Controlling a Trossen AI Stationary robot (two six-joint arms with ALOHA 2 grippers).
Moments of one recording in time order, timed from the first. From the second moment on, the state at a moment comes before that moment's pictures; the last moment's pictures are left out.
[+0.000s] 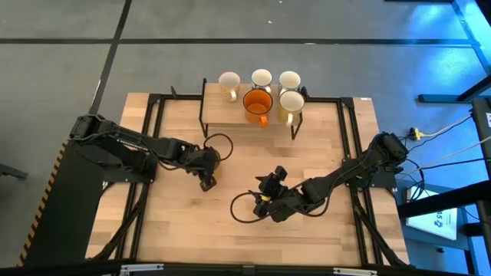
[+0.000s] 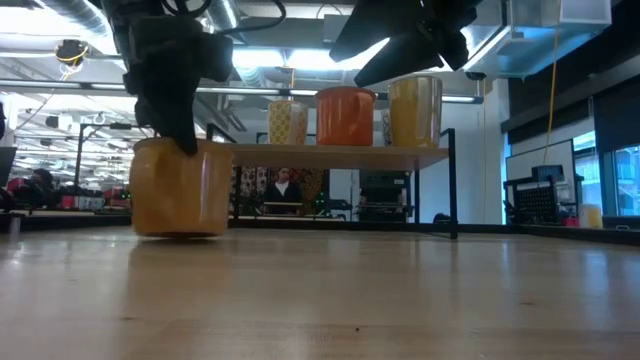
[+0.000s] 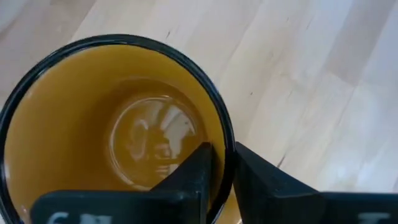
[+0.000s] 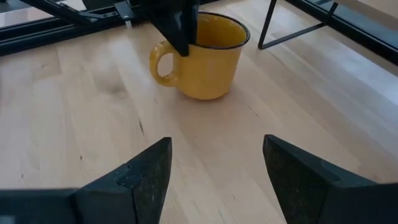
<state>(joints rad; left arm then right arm) -0.14 1.33 0.87 -0.62 -0.13 -0.67 0.48 1.75 1.23 -0.29 0.75 0.68</state>
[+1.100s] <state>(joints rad) -0.01 1.03 0.90 -0.84 -0.21 -0.51 0.48 1.75 1.23 -0.28 0.78 0.70</state>
